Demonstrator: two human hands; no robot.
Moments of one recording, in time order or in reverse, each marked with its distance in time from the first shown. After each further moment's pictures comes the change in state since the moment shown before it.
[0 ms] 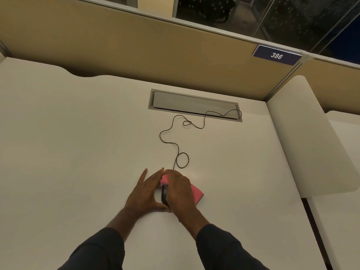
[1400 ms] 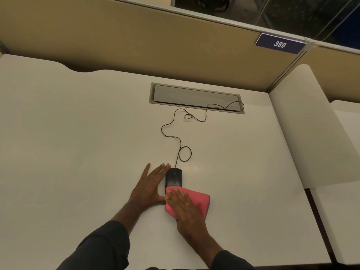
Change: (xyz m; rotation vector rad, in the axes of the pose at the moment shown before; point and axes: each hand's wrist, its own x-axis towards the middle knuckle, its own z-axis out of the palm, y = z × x) left_hand -0.001 -0.006 0.002 0.065 -0.048 0.025; right_hand -0.094 0.030 0.025 -0.150 -0.003 -0.346
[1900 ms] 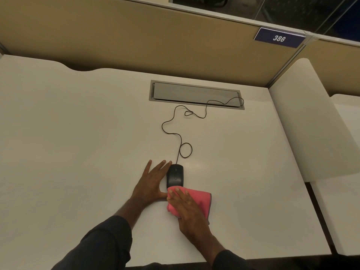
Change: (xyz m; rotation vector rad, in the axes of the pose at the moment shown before) left_hand -0.001 0.000 0.001 0.013 -0.005 -0.004; right_hand -0.012 -0.001 0.012 0.018 -0.107 0.047
